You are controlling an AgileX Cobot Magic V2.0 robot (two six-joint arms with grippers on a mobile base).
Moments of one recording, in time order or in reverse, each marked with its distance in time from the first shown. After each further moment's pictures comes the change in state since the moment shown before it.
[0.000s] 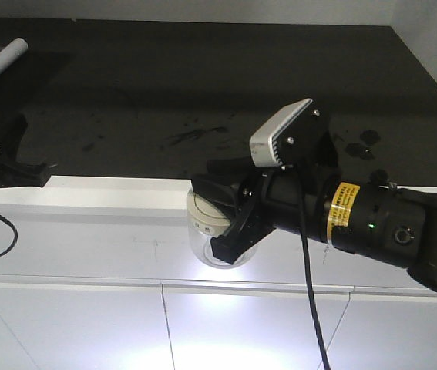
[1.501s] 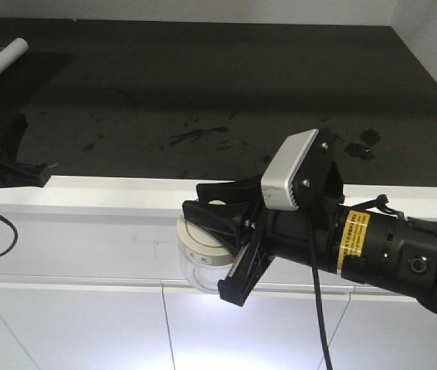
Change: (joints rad) left arm 0.000 0.000 0.000 0.000 0.000 0.000; right arm 0.000 -0.024 0.095 0.062 -0.172 -0.132
